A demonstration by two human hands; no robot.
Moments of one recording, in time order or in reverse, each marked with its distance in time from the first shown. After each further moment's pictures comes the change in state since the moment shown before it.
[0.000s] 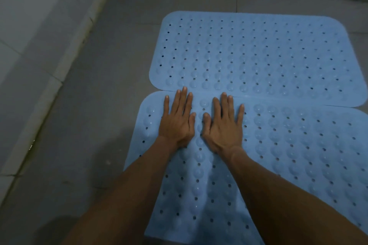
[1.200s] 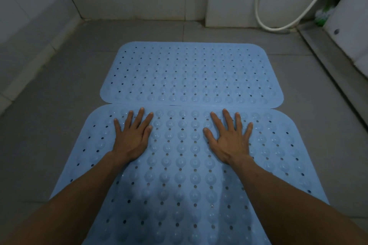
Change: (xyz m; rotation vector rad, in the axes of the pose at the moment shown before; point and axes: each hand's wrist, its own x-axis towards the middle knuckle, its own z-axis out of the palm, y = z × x) left_hand -0.012 0.057 0.002 -0.014 -0.171 -0.205; right_hand -0.031 0.201 -0.028 -0.008 -0.048 0.078
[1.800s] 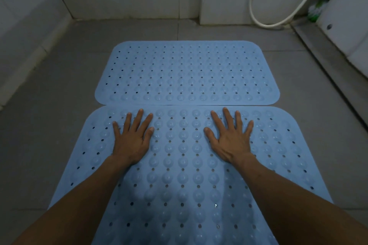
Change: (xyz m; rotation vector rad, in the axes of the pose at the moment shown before) left_hand -0.003 0.008 0.004 -0.010 0.020 0.006; right_hand 0.000 0.007 -0.001 -0.042 -0.019 0.008
